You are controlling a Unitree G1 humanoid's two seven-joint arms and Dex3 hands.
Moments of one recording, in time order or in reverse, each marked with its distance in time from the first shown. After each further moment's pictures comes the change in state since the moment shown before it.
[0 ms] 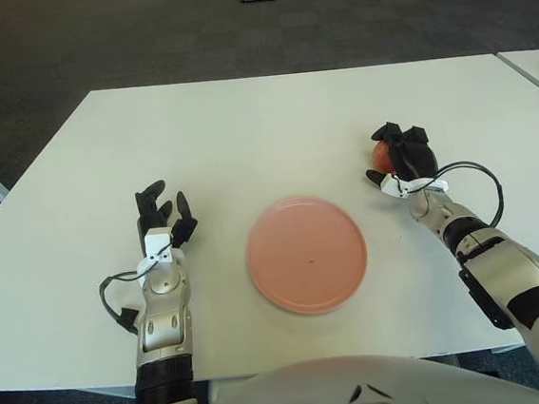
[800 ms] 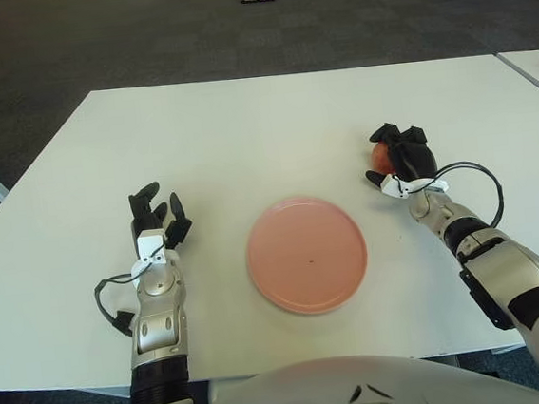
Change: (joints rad) left arm 0.000 0.015 0.022 0.009 -0.032 -0.008 0.000; right arm 0.003 -0.001 -0.005 -0.002 0.007 -0.037 0.003
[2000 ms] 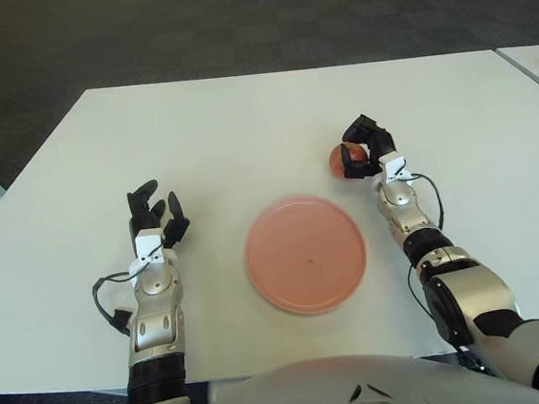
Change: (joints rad) left arm -0.014 0.016 0.006 0.038 -0.002 -0.043 -0.009; right arm 0.097 0.280 -0.427 -0.399 0.624 -0.155 0.550
